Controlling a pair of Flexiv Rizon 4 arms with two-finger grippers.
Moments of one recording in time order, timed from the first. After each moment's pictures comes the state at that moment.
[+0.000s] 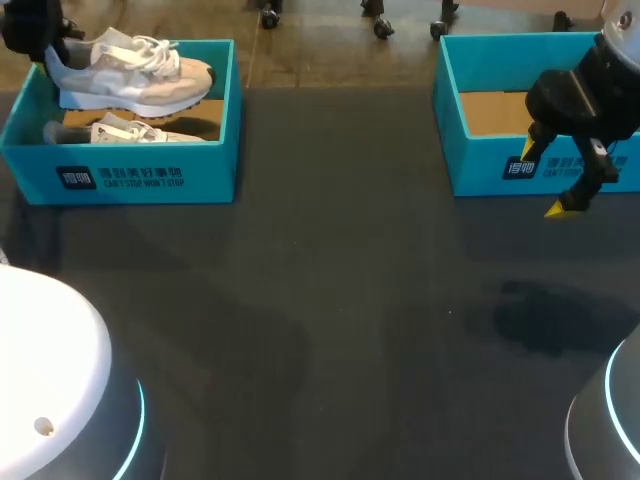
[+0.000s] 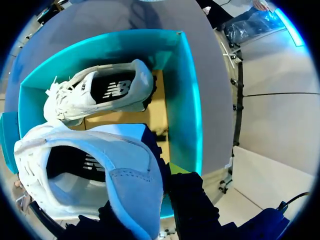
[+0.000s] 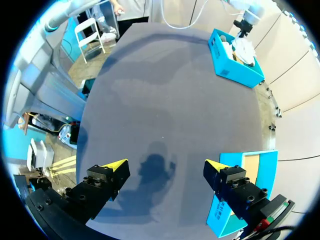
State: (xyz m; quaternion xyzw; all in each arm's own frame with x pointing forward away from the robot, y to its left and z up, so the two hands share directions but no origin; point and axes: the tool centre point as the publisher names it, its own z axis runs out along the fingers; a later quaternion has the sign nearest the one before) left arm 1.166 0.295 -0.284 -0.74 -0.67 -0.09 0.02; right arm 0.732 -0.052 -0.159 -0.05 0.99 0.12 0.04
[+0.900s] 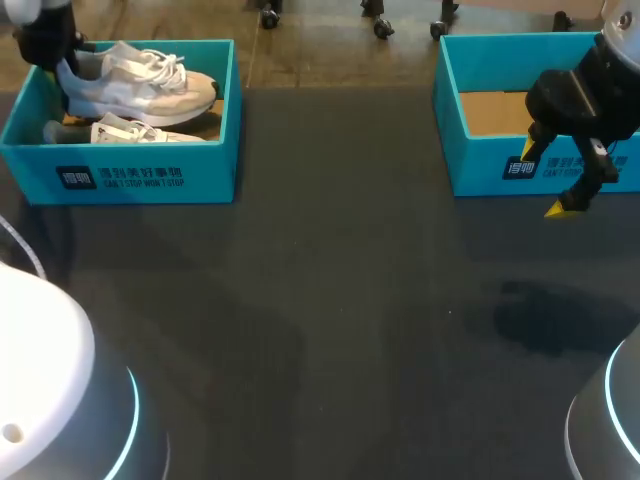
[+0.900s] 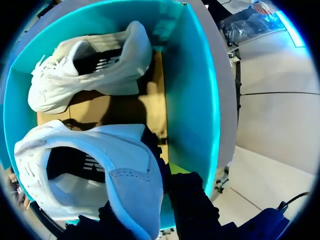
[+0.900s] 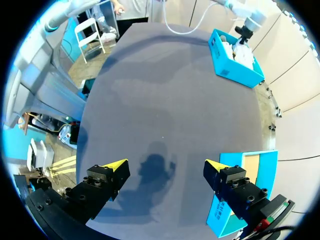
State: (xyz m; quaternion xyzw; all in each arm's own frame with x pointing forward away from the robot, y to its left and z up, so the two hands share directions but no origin) left arm 1.195 0.303 -0.325 -0.73 -0.67 -0.12 0.04; right arm 0.732 -0.052 -0.159 -0.05 0.99 0.12 0.04
